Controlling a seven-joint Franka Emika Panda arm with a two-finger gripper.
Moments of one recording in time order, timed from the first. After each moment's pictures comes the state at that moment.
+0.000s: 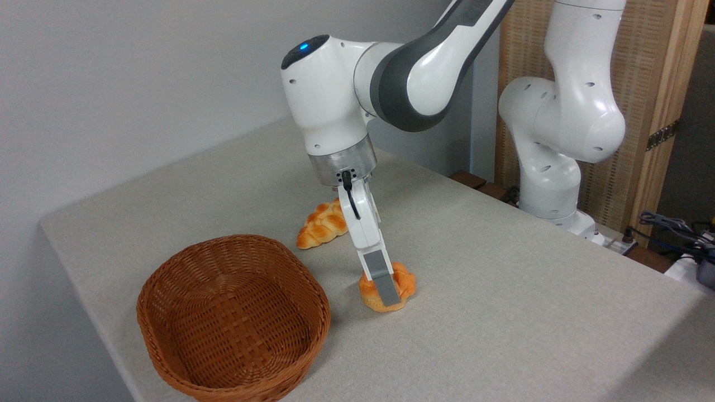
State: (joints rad) arm -0.21 -0.22 0.11 -2.37 0.22 2.04 1.15
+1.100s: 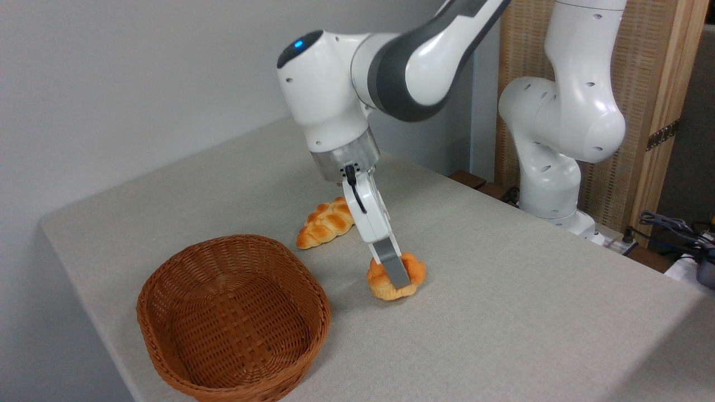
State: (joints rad) arm -0.21 -0.22 0.11 -2.31 0.22 1.89 1.15
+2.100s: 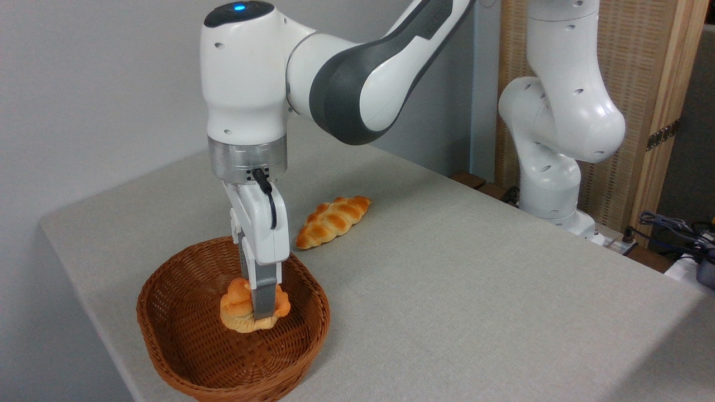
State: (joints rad) arm -0.21 0.09 0.18 -1.90 -0.08 2.16 1.06
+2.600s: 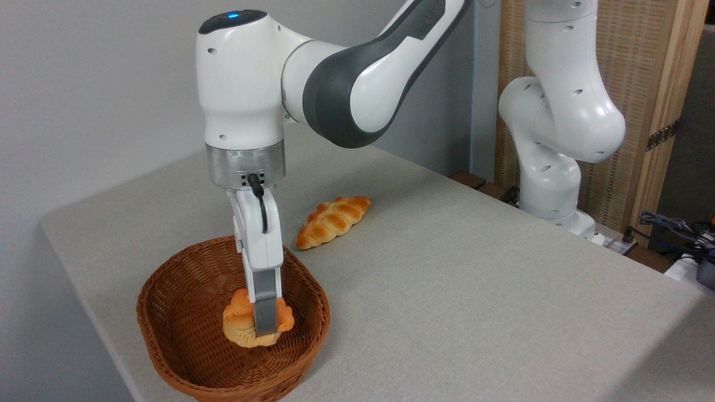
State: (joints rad) arm -0.21 0.10 0.18 -1.90 0.01 2.19 1.08
